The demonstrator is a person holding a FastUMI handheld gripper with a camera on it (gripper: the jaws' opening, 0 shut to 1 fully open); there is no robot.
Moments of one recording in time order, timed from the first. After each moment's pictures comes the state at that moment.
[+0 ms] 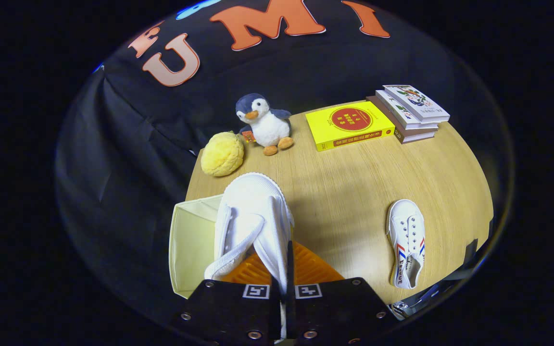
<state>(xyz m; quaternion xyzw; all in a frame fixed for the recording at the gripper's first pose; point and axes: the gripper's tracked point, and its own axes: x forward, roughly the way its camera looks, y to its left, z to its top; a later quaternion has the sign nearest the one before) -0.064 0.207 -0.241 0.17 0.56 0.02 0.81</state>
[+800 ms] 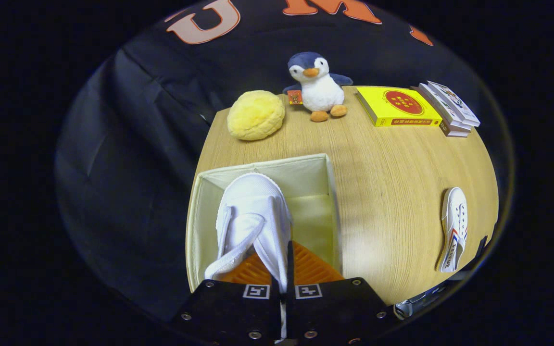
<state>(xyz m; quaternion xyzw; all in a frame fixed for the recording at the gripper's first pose) -0.066 0.354 -0.306 0.11 0.63 0.04 0.77</state>
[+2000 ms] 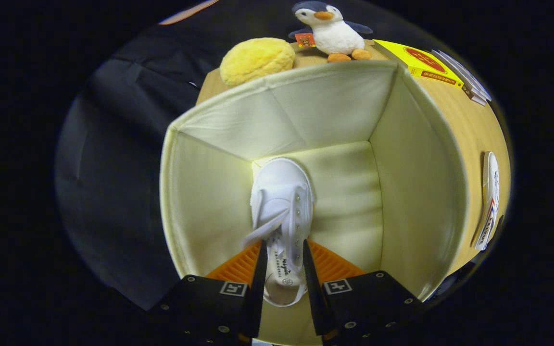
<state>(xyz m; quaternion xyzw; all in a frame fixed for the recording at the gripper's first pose) -0.095 0.417 -0.331 0.20 0.70 0.08 0.68</state>
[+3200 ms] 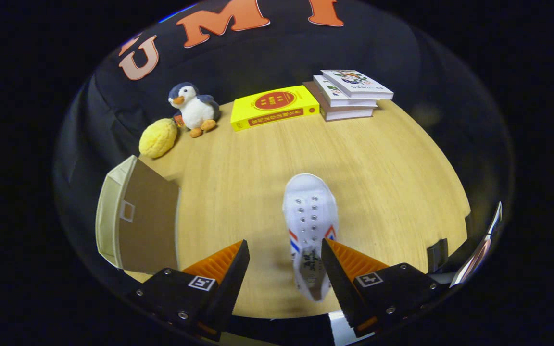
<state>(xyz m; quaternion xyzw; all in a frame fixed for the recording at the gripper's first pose) -0.173 -0.008 -0.344 0.08 0.57 -0.07 0.81</state>
